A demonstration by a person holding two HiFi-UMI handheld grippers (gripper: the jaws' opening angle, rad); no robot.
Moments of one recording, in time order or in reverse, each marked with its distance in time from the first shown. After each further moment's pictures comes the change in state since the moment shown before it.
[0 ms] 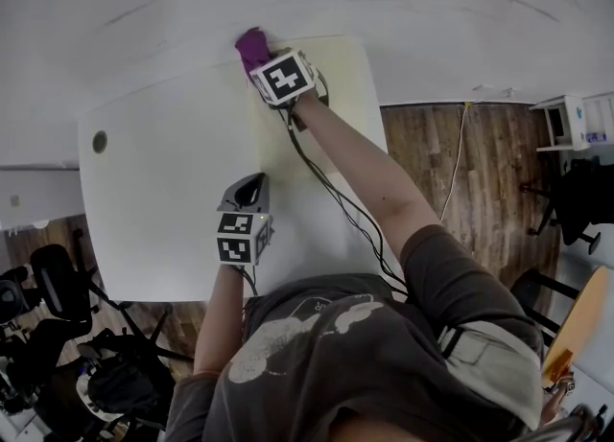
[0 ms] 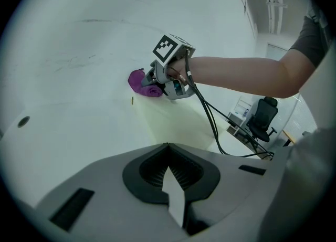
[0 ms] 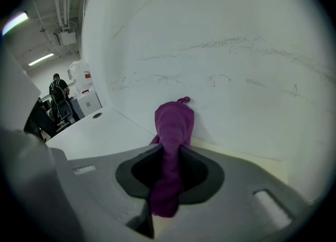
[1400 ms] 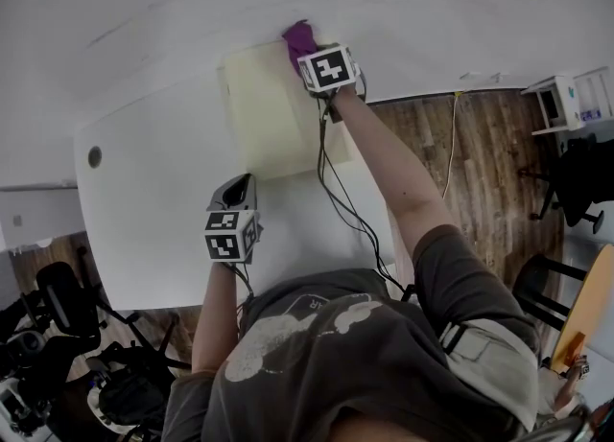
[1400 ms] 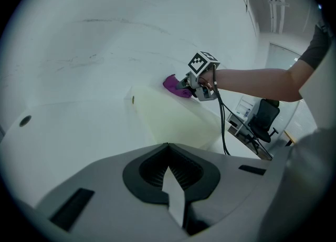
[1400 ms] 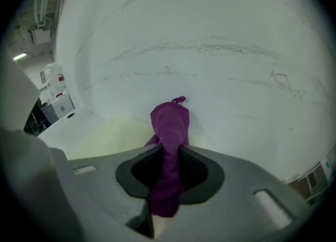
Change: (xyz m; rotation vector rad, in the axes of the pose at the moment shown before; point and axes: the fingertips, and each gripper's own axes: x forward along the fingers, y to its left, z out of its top) left arm 0.001 -0.002 0.000 -0.013 0.004 0.022; right arm -0.071 -0.136 -0.061 0.127 0.022 -0.240
